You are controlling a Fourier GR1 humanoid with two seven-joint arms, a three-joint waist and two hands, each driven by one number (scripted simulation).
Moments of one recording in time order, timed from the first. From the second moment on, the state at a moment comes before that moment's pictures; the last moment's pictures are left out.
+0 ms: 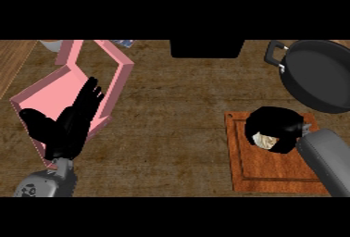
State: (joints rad) left arm -0.15 0.19 -0.10 -1.67 0.16 0.17 0.31; right arm -0.48 -0.53 0.42 -1.07 1.08 0.28 -0.83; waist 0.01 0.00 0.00
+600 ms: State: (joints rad) left arm -0.11 0.19 -0.06 -1.69 0.14 0.18 0.32; right arm -0.41 -0.56 0.08 -0.92 0.99 0.29 -0.54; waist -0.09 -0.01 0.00
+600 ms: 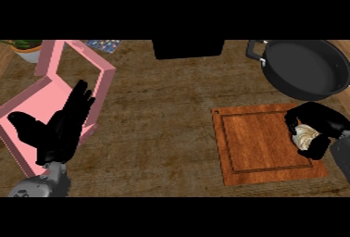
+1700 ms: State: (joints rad) left arm -0.09 0.19 -0.07 -1.72 0.14 0.16 0.33; right arm -0.42 -0.66 -0.38 -1.47 0.90 0.12 0.57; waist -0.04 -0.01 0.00
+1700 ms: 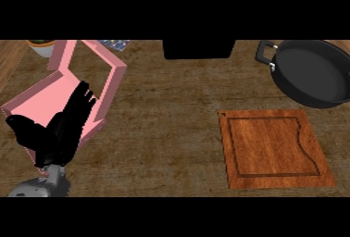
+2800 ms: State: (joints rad) left arm -0.16 0.14 -0.08 -1.68 0.11 0.13 0.34; right arm -0.89 -0.71 -0.35 -0.98 0.93 0.04 0.59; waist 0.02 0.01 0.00
